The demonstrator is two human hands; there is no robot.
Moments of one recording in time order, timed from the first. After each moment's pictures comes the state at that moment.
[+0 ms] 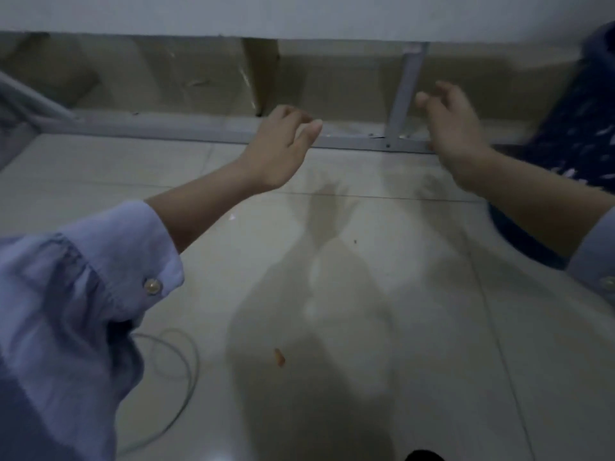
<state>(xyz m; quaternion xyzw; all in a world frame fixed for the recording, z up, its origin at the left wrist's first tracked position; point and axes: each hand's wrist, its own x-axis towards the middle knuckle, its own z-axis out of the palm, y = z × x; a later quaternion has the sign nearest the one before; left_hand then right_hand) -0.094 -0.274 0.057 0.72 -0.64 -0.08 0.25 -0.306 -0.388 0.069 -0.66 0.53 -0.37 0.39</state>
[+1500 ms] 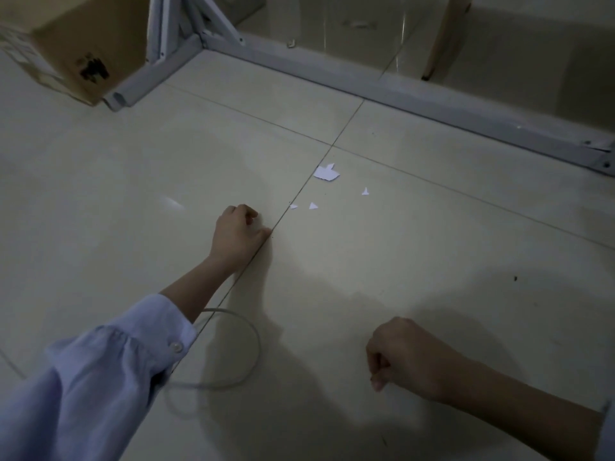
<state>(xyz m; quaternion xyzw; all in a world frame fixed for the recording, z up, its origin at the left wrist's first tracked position) 0.077 -0.055 -0.134 0.94 -0.24 -0.09 0.24 -0.203 -0.194 -0.111 -0.94 0.00 0.24 0.26</state>
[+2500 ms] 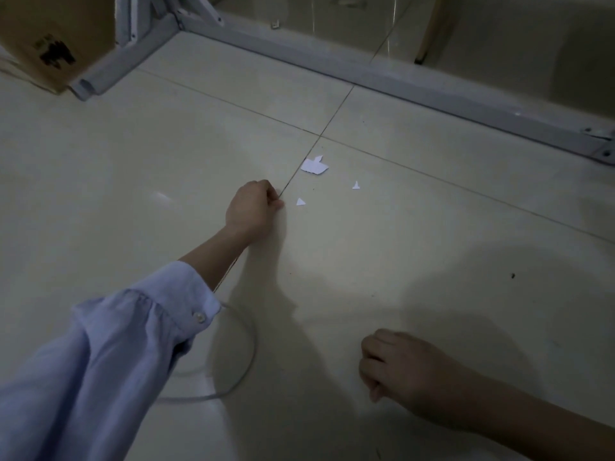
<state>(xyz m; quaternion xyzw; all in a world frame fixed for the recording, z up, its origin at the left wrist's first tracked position) 0.092 -0.122 -0.139 0.93 -0.29 -0.11 0.21 -0.227 -0.200 -0.115 -0.97 -0.13 0.11 0.15</state>
